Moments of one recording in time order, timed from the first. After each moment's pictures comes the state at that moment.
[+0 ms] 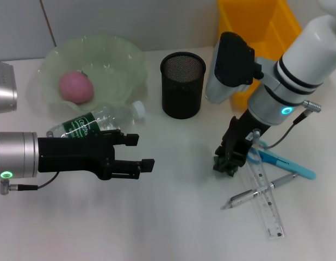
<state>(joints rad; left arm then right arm) -0.59 -2.04 1.04 0.61 1.84 1.48 -1.50 0.90 2.08 -1.29 -0.83 -2.61 -1.44 2.05</state>
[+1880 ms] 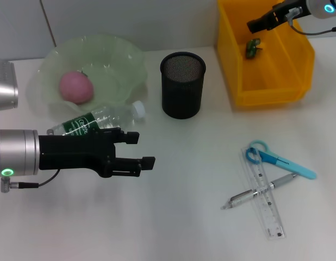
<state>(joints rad) -0.60 -2.04 1.04 0.61 1.84 1.47 -1.51 0.87 2.04 -0.91 -0.95 -2.75 -0.96 2.35</state>
